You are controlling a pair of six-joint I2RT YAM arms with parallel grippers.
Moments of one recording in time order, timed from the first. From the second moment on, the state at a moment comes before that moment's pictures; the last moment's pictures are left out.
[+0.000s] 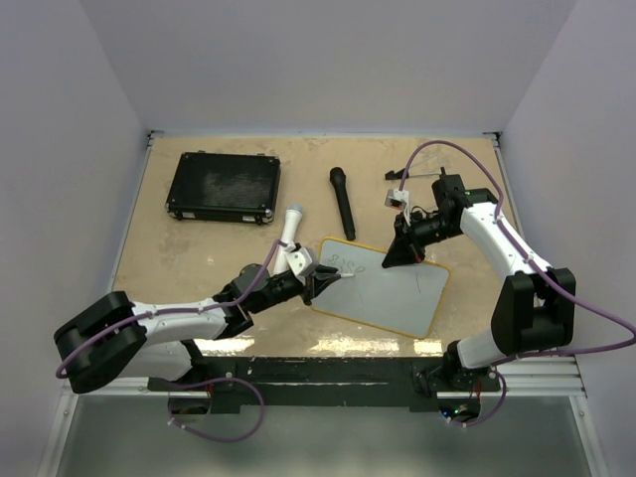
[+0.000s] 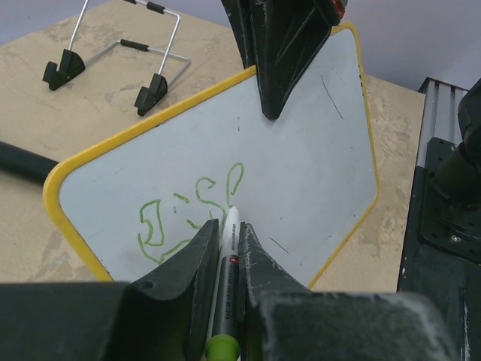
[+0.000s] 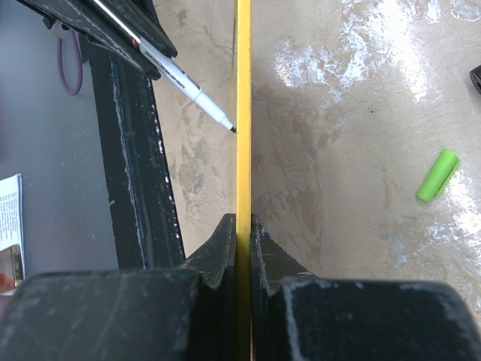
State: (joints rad) left arm -0.96 1.24 0.36 0.87 0.13 -0.08; right arm 0.14 1.49 1.14 -1.10 -1.01 -0.83
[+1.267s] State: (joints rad) left arm -0.95 0.88 0.33 0.78 0.10 -0.23; right arm 0.14 1.47 1.14 -1.09 -1.00 -0.82
